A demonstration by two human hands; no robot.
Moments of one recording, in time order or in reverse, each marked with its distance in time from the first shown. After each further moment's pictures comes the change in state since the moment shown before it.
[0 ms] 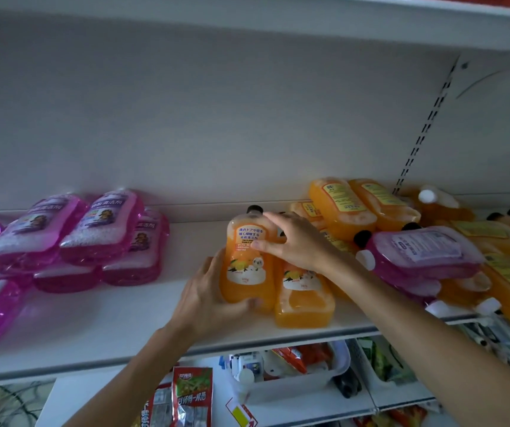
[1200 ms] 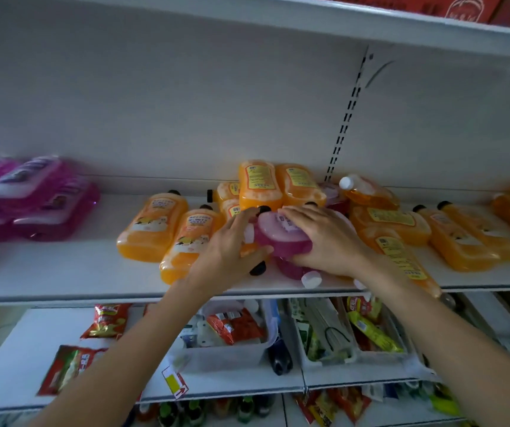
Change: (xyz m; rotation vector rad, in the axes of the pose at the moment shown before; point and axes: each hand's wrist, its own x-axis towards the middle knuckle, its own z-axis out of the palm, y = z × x) left_hand 0.023 0.166 0.115 -0.035 0.100 0.233; right_hand -0.126 0.135 -0.113 -0.344 0.018 -0.248
